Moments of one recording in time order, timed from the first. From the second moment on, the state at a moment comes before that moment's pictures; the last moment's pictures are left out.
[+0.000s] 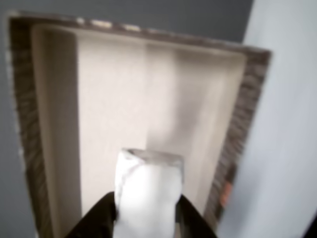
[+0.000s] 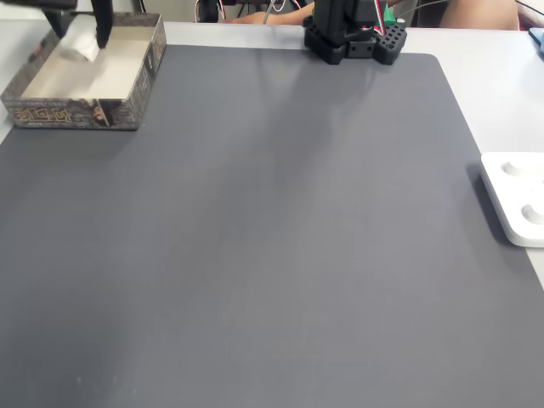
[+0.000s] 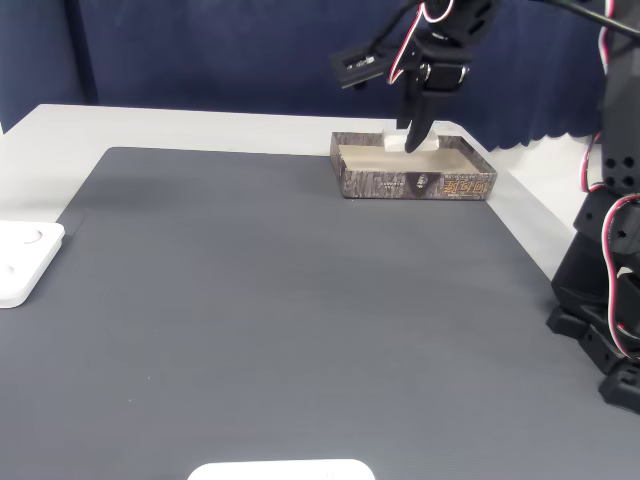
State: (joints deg) arm 79.1 56.1 54.5 85.2 82.1
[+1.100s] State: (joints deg) arm 78.4 45.9 45.0 86.6 78.9
